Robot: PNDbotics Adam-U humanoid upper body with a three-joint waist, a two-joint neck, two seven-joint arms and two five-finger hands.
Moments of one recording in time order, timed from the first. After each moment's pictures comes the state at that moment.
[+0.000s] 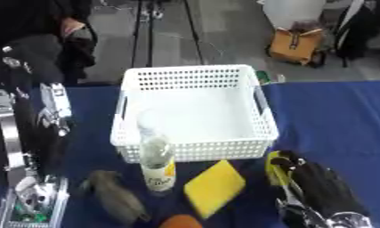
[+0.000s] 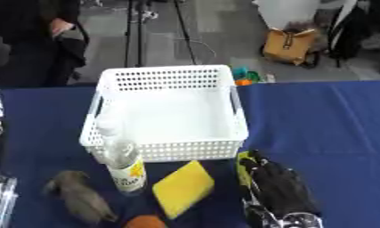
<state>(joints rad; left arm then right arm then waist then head) -0.56 0.09 0.03 -1.99 -0.58 -0.17 0.39 -0.39 0.10 0.07 -1.88 1.65 -0.01 0.49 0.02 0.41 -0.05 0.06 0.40</state>
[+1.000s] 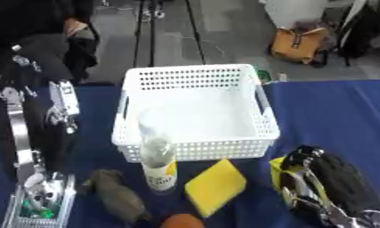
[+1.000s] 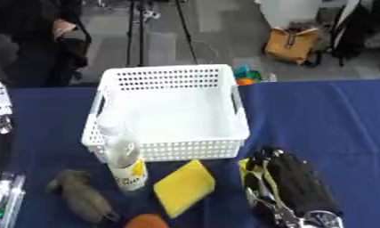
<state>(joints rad) -0.55 0.09 0.03 -1.99 -0.58 -0.16 0.39 -0.41 0.09 0.06 -1.96 1.52 0.02 0.44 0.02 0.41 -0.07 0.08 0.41</state>
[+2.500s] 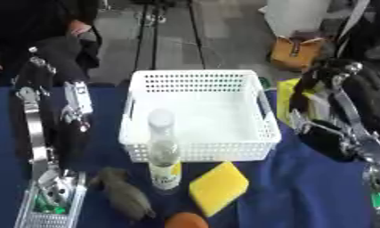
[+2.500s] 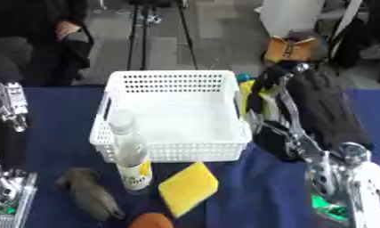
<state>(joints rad) -0.53 0.09 0.03 -1.99 -0.59 -0.16 0.39 -0.79 0.03 0.06 -1.96 1.38 0.11 0.40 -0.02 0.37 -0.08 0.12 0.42</state>
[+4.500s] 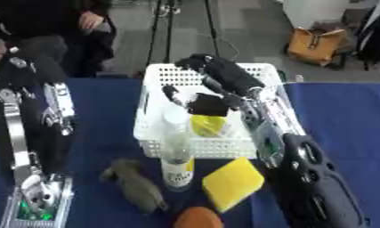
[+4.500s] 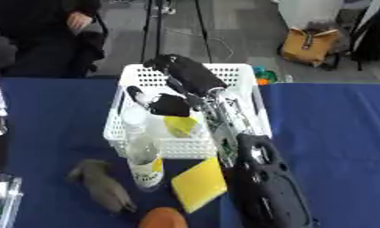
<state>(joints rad) -0.53 0.06 0.02 -1.99 -0.57 -0.17 0.37 -1.19 0.05 -0.02 -1.13 1.19 -0.33 0.15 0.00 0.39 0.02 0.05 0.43</state>
